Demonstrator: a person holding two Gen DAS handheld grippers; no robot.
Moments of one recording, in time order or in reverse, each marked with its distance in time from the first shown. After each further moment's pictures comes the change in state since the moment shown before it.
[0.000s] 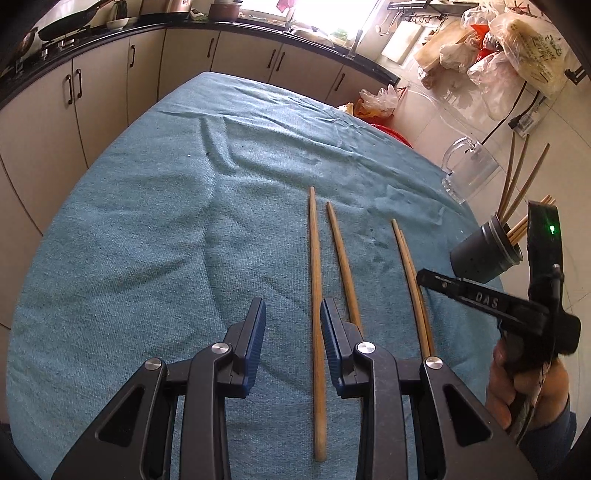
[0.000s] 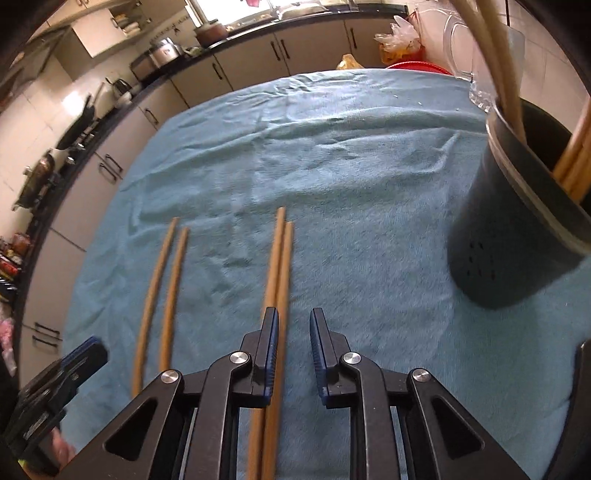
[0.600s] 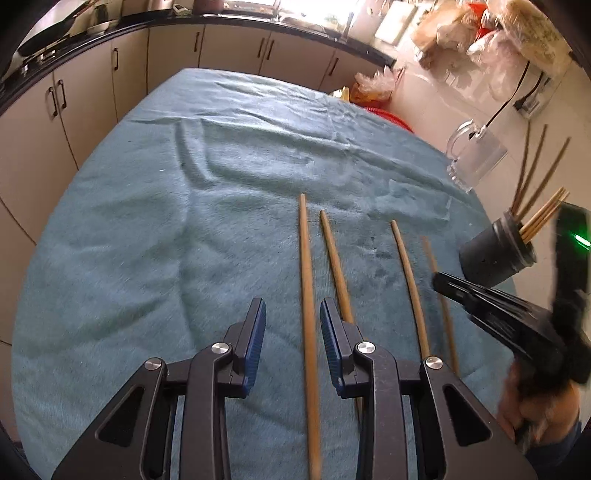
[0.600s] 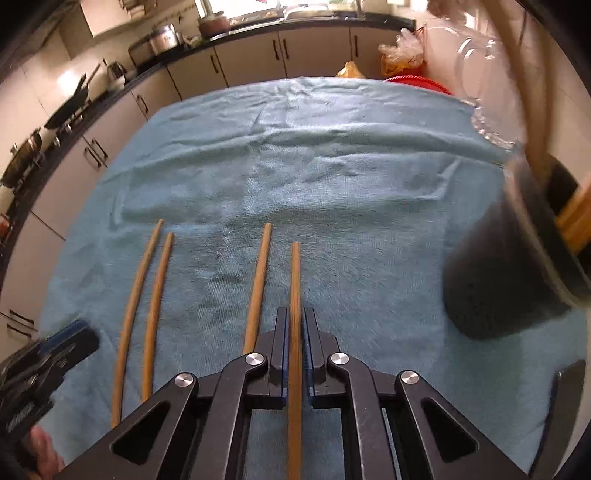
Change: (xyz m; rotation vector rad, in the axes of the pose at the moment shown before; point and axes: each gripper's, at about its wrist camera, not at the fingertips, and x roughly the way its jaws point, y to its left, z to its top) left arm 0.032 -0.019 0.029 0.067 0.072 0.028; right arm -0.004 0.004 0.006 -0.070 -0.028 -0.083
